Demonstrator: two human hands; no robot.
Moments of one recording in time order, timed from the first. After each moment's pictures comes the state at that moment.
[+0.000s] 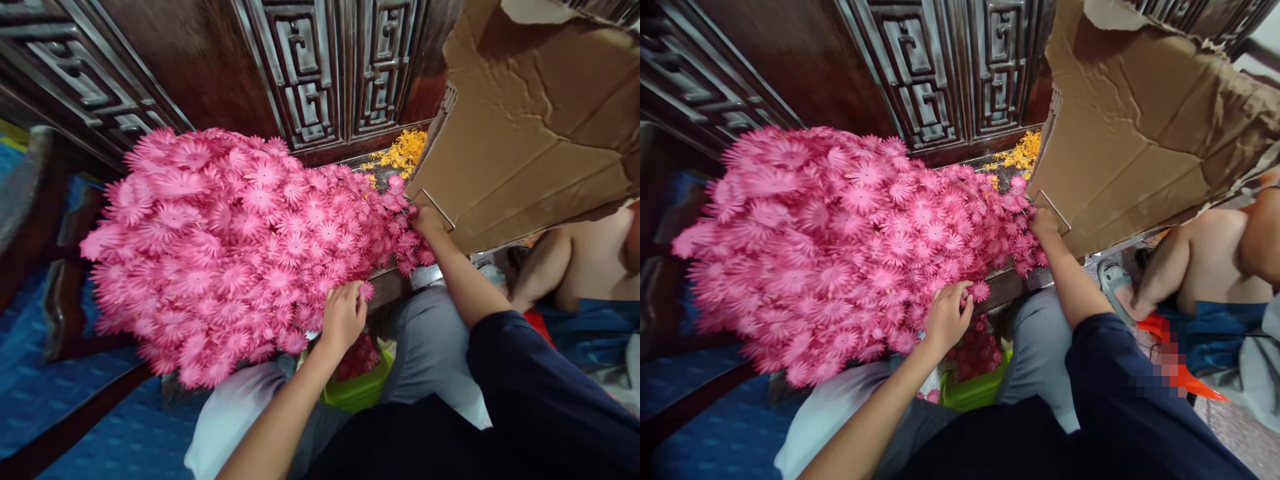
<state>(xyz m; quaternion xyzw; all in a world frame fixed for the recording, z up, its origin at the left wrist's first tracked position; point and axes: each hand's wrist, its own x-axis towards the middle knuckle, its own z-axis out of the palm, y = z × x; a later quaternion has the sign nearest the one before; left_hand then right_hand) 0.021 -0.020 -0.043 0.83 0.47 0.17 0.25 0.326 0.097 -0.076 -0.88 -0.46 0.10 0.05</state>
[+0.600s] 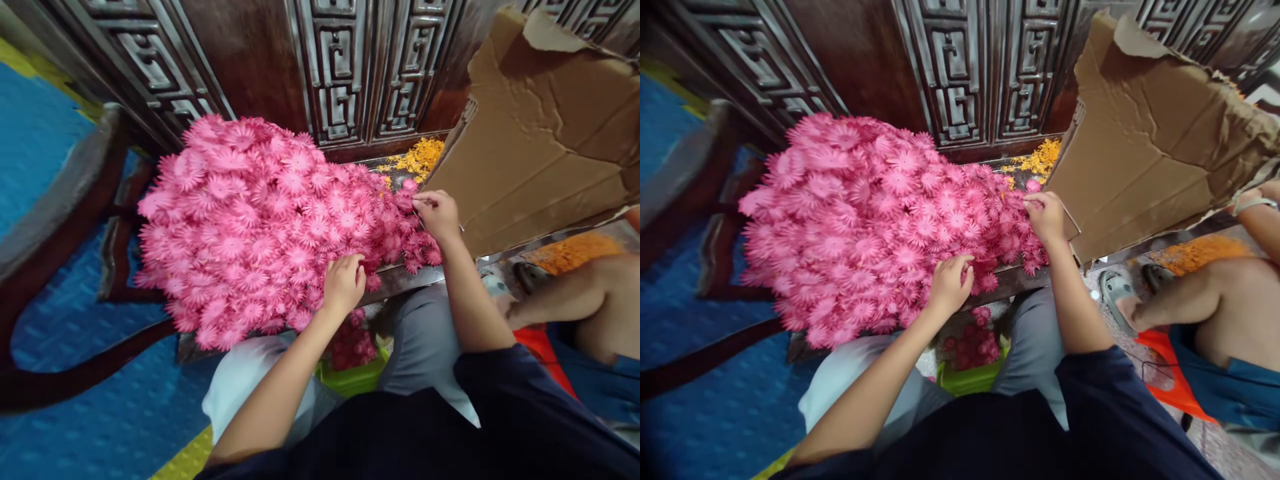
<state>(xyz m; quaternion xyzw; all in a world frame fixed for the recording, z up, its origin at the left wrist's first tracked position) 0.013 -0.002 -0.031 0.80 0.50 0.24 0.23 0.250 0.063 0.009 -0.74 -0.55 0.09 0.37</state>
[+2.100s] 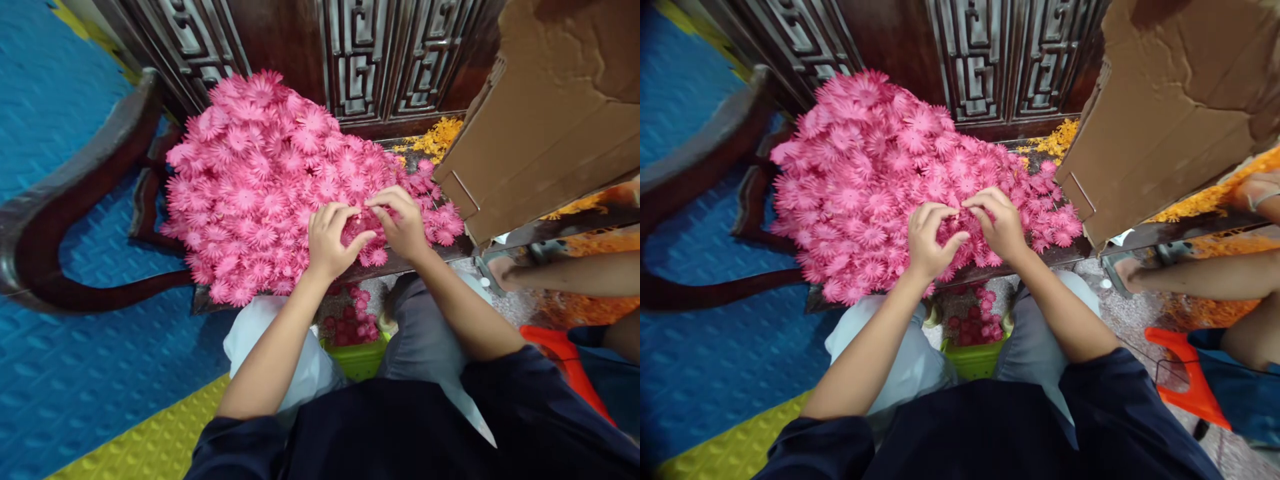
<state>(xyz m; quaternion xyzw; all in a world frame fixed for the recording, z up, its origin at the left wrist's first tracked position) -0.015 -0.008 -0.006 0.78 0.44 0.45 0.06 0.147 -0.001 0.009 -0.45 -0.74 0.11 0.49</state>
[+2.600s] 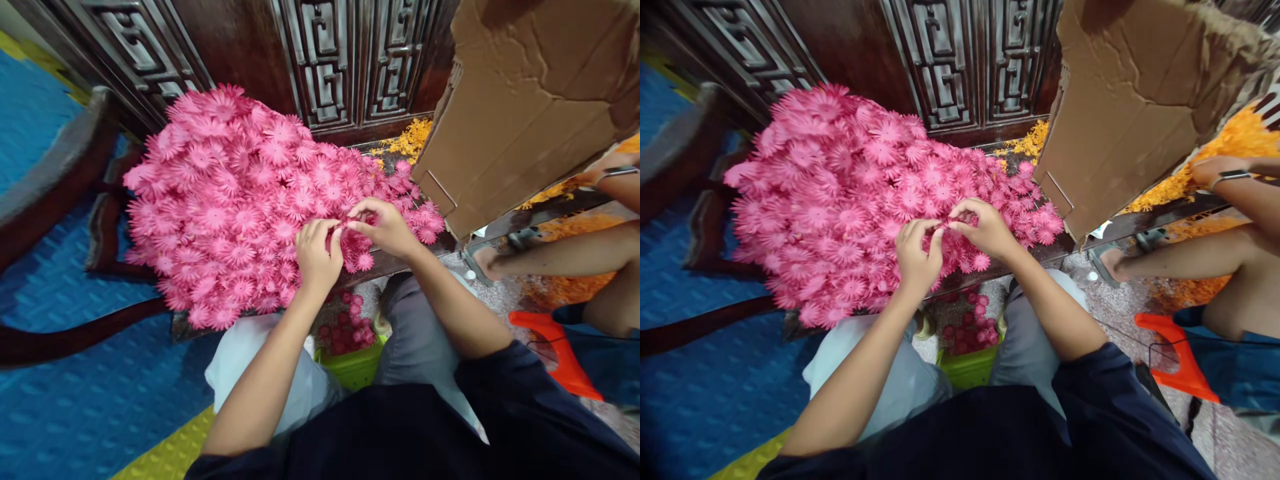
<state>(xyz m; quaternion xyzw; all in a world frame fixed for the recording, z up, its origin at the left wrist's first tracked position) 0.005 -0.010 -0.015 0.74 0.50 0.44 0.09 0.162 0.003 0.016 -0.48 -0.70 0.33 0.42</state>
